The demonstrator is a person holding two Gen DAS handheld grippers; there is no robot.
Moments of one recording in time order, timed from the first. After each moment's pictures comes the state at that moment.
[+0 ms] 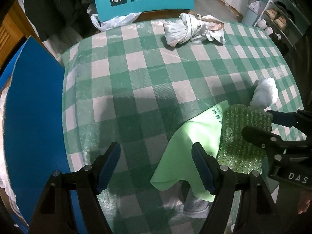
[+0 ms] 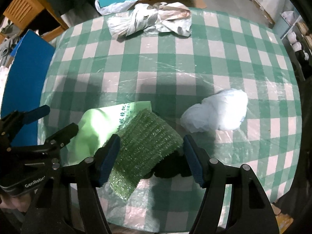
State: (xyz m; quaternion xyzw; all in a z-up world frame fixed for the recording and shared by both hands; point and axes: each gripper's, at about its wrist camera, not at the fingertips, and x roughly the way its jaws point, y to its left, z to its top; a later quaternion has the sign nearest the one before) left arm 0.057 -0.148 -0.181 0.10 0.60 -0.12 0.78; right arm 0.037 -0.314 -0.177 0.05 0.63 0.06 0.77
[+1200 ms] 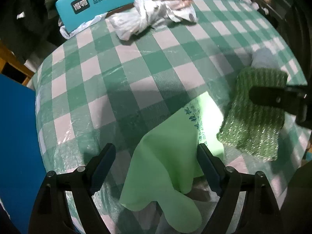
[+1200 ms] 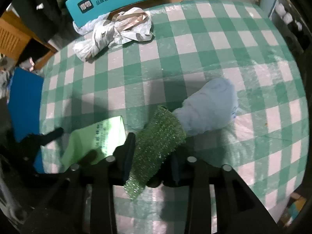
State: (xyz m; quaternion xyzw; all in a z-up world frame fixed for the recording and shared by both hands) left arm 0.060 -0.212 -0.213 0.18 0.60 -0.17 0.76; right arm 0.047 -0.371 -0.186 0.16 0.62 0.03 0.77
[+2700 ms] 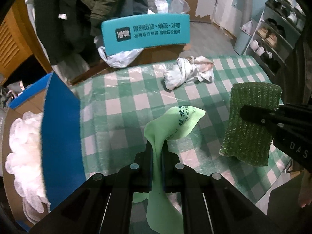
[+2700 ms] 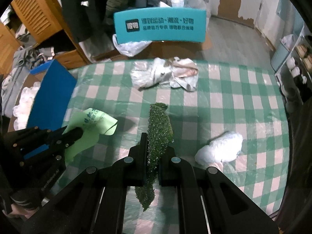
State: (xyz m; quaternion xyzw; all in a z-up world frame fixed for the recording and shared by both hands) left arm 0.060 -0.144 -0.117 0.08 0.52 -0.14 0.84; right arm 0.049 -0.301 -0.107 0.04 0.54 0.08 0.84
